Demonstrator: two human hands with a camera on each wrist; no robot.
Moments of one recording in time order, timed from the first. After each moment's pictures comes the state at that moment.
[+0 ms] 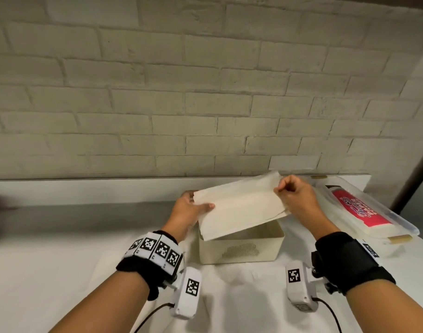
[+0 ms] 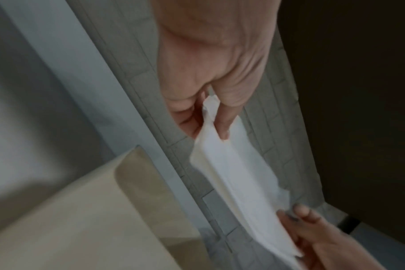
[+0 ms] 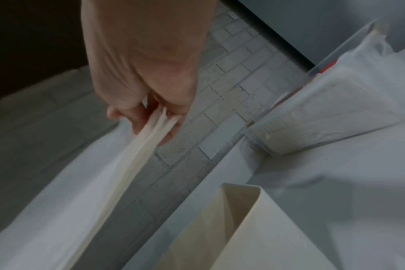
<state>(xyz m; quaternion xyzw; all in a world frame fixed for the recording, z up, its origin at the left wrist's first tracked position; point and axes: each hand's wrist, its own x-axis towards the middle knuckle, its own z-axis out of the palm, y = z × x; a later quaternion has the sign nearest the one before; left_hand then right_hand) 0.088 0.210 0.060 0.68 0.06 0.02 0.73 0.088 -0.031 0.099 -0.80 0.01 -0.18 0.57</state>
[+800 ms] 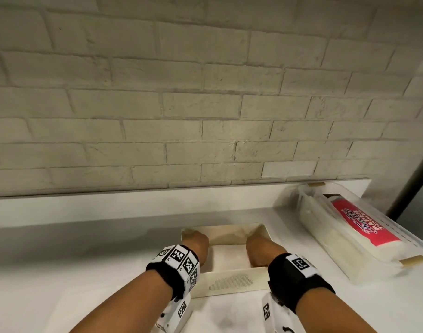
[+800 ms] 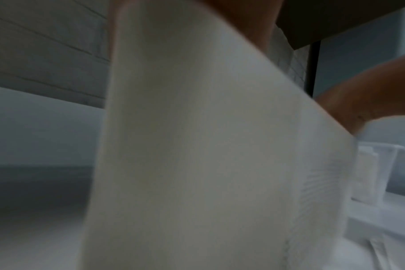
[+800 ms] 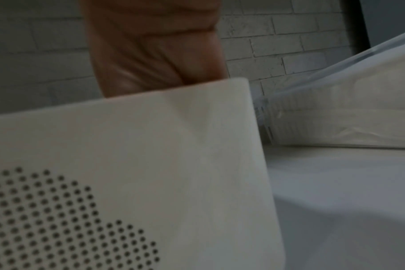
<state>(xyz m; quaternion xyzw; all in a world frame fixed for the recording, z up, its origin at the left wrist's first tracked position) 0.159 0.154 0.015 0.95 -0.15 -0.17 -0.21 0.149 0.005 0.018 -0.97 -0.03 0.23 -0.11</state>
